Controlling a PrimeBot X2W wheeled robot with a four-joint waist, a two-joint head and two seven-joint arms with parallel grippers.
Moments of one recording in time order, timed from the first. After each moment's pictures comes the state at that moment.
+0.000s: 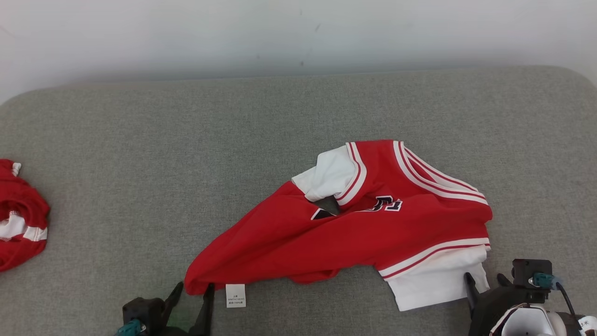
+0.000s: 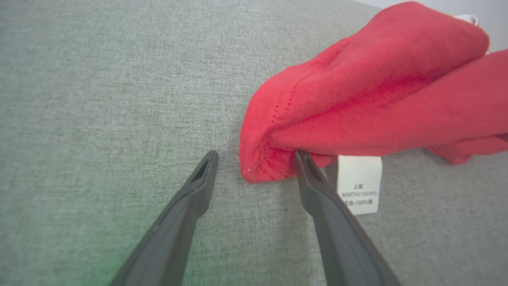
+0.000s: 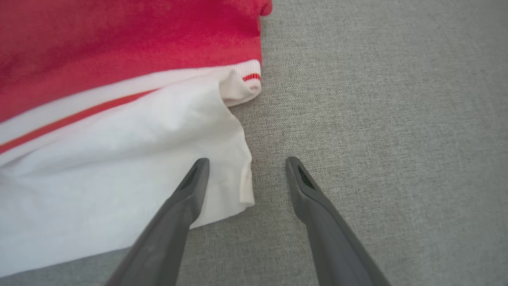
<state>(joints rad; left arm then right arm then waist) -0.20 0.17 -0.27 0.58 -0.44 -0.12 -0.15 -0.15 -0.06 -0.18 0.42 0.03 0.13 0.26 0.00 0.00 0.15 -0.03</state>
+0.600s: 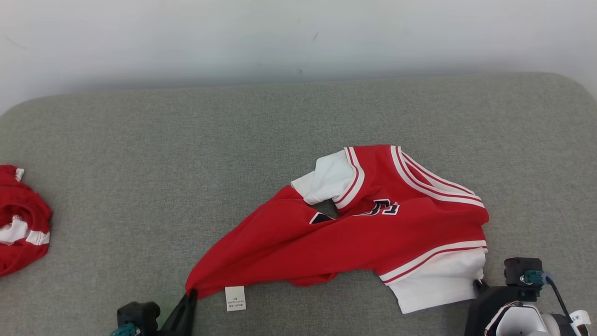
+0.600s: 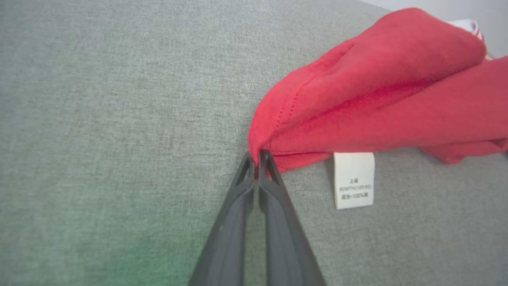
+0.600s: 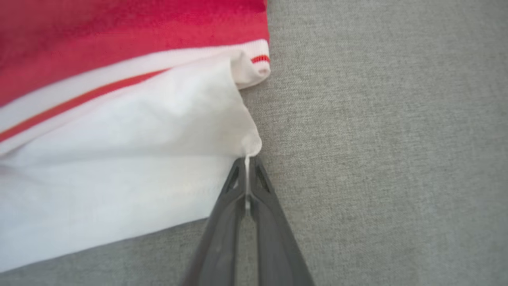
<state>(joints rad) -0.17 0.19 -0.27 0.53 -0.49 -0.12 -0.13 -0.18 -0.05 -0.19 0.48 0.02 0.13 0.33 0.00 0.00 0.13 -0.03</state>
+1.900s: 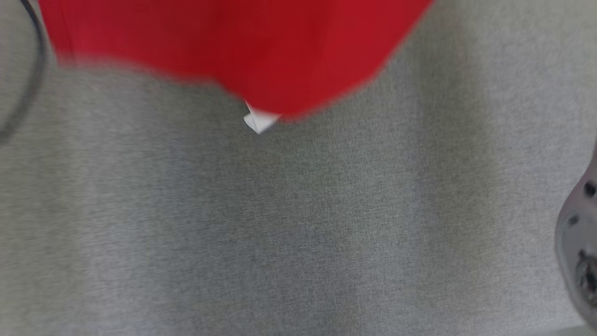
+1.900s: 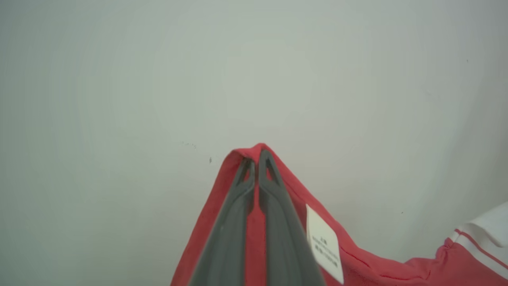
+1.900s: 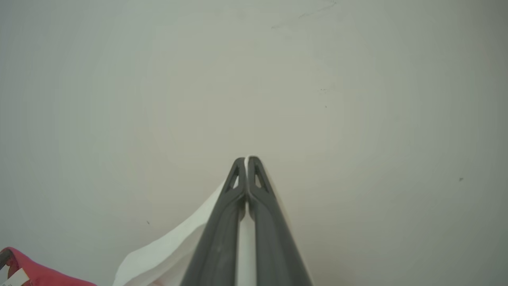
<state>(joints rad) -1.33 0.38 -0.13 0.27 -0.78 -0.01 0.18 -1.39 -0.10 -0.08 0.33 0.52 0.13 0.25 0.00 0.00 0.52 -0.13</state>
